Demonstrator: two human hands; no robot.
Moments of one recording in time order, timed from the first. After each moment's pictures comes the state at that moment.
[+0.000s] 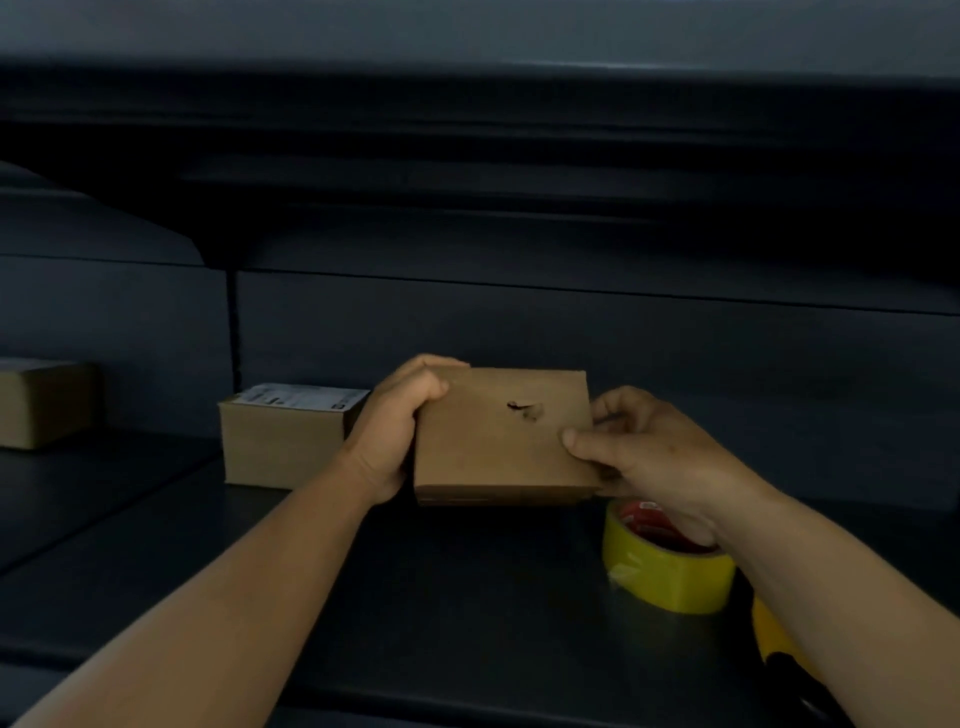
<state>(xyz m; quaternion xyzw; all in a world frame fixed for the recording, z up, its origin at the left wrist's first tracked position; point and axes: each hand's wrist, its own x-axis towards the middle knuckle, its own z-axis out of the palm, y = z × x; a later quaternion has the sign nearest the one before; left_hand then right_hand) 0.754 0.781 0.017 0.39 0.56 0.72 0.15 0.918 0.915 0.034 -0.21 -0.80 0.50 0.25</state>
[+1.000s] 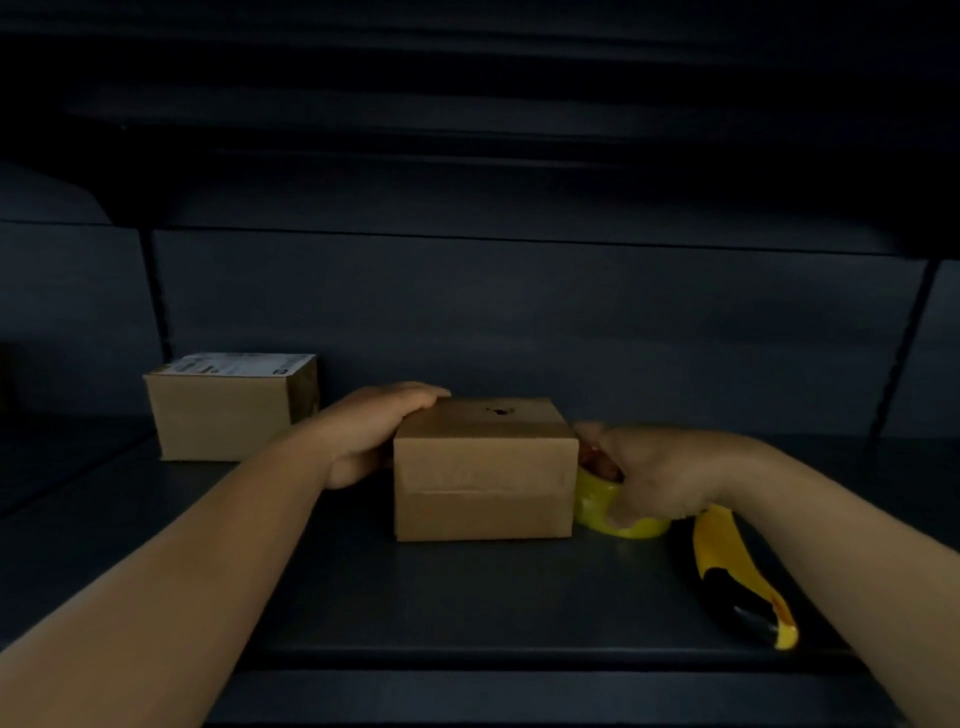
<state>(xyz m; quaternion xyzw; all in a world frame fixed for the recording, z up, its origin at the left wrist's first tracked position) 0.760 0.794 0.005 0.32 0.69 0.57 0.30 0.952 0.940 0.022 -0.26 -0.96 0.09 -0.10</state>
